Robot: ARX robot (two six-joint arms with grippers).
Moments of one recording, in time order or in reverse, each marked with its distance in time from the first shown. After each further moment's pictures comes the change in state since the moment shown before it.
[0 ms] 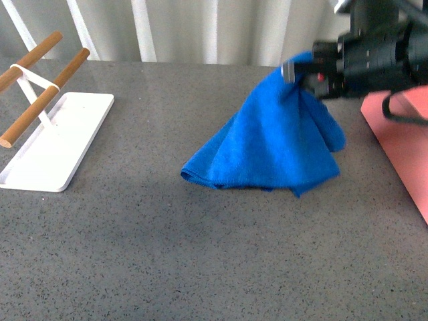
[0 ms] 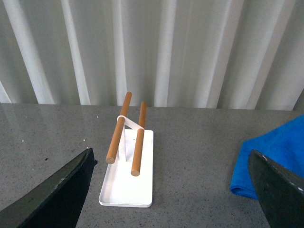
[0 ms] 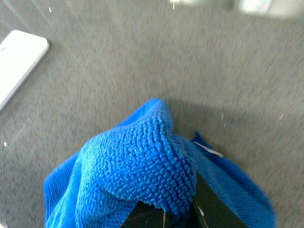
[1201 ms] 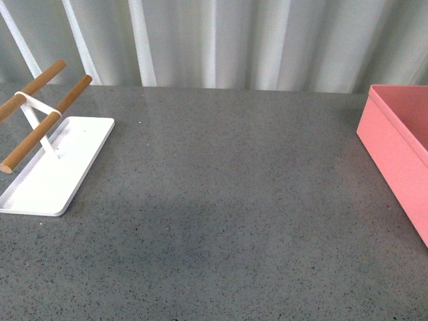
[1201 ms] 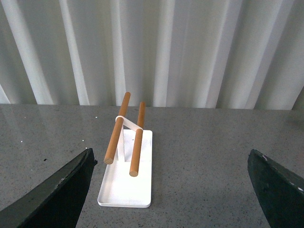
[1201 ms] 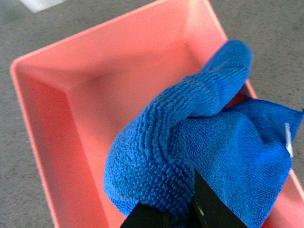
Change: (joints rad) left arm 0.000 0.000 0.000 0.000 0.000 0.000; right arm -0.558 -0.060 0.333 -0.685 0.163 0.030
